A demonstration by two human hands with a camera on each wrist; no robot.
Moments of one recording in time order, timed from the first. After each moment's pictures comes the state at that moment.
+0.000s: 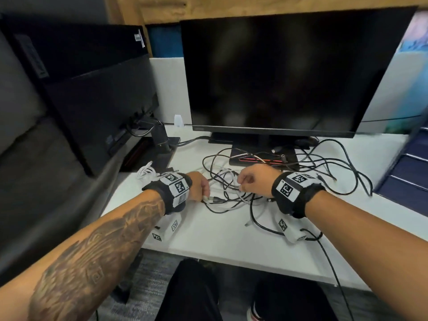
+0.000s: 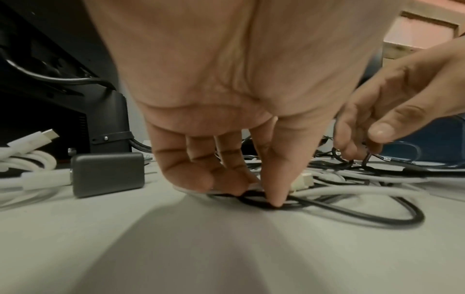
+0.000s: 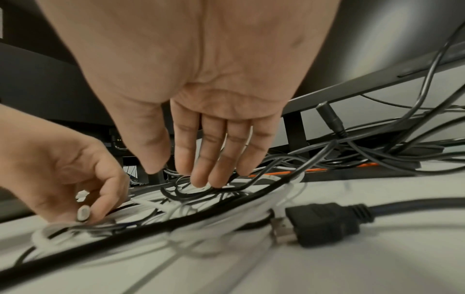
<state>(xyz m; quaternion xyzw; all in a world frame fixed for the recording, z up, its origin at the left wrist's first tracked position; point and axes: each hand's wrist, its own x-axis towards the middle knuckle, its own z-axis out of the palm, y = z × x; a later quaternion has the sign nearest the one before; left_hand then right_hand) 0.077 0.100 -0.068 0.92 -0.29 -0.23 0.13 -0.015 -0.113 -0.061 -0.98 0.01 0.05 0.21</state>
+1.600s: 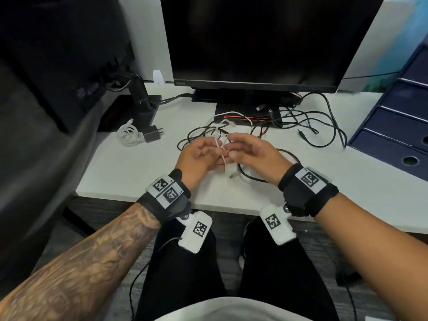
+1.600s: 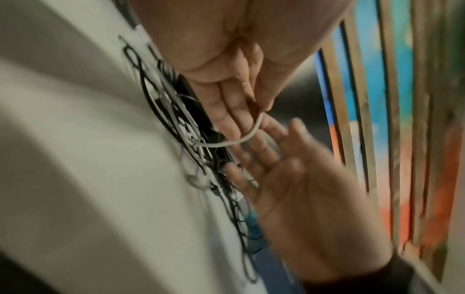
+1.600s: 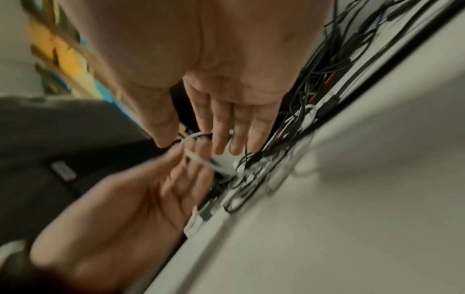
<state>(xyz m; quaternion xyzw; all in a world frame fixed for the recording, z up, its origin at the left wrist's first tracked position) -0.044 0.091 -0.089 0.65 -0.20 -0.16 0.71 -0.115 -0.080 -0.073 -0.79 0.01 -0.04 0.61</state>
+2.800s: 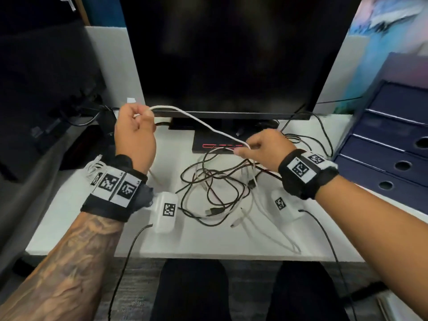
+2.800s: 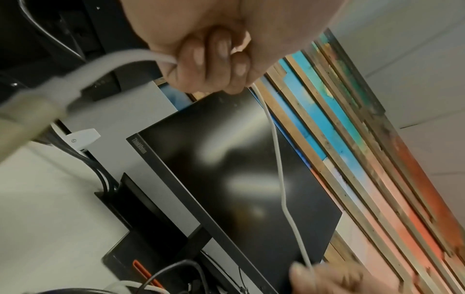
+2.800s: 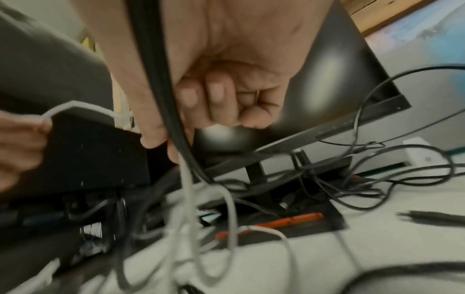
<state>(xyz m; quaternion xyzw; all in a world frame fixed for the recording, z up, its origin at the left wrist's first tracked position) 0.049 0.085 -0.010 0.70 -0.19 0.17 0.67 -0.070 -0.167 -0.016 -0.96 0.12 -0.11 0.22</state>
